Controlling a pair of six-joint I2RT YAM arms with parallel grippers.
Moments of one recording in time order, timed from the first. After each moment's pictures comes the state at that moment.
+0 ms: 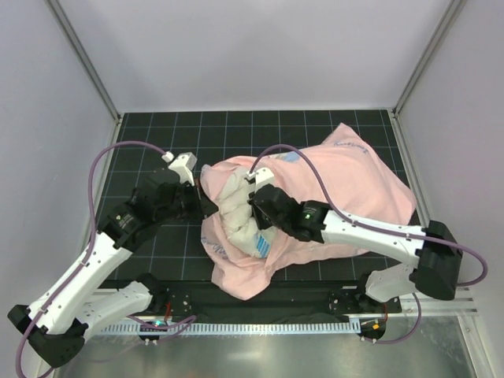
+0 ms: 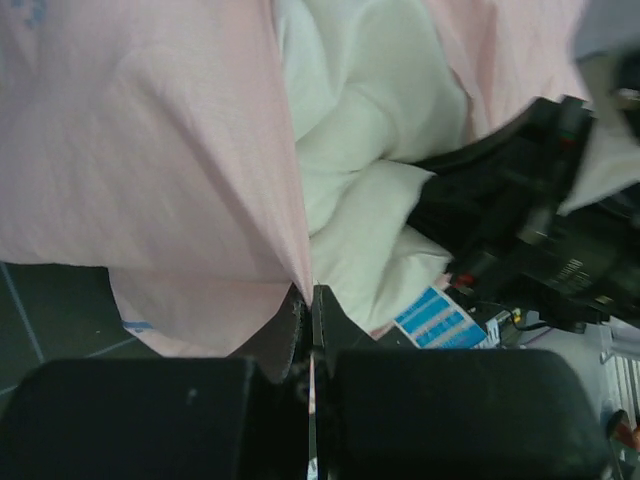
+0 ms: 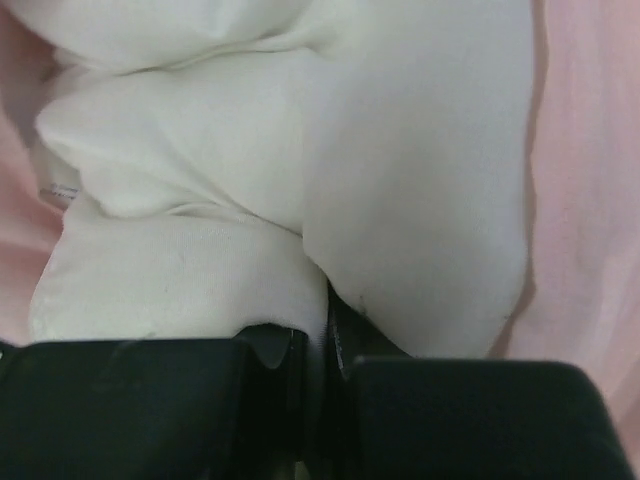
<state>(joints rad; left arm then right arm) -0.66 0.88 1.04 -0.76 0.05 -0.62 1.07 1.34 1.03 -0.34 0.34 0.40</state>
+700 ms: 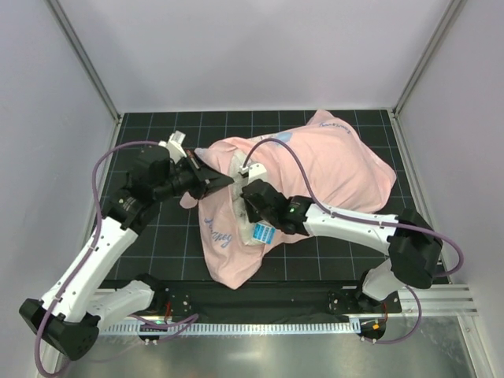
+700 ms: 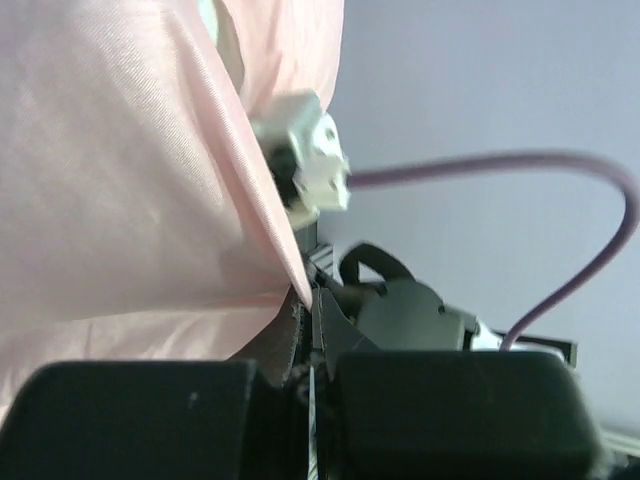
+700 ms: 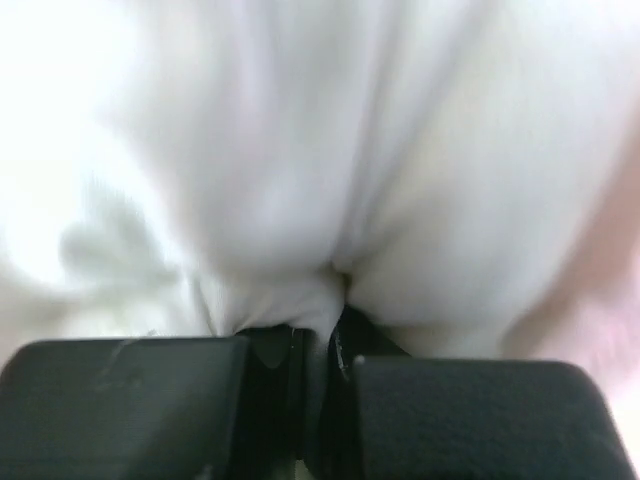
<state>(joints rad) -0.53 0.99 1.11 -0.48 0.38 -1.13 1.03 1.55 1.07 -0.23 0.33 0.45</state>
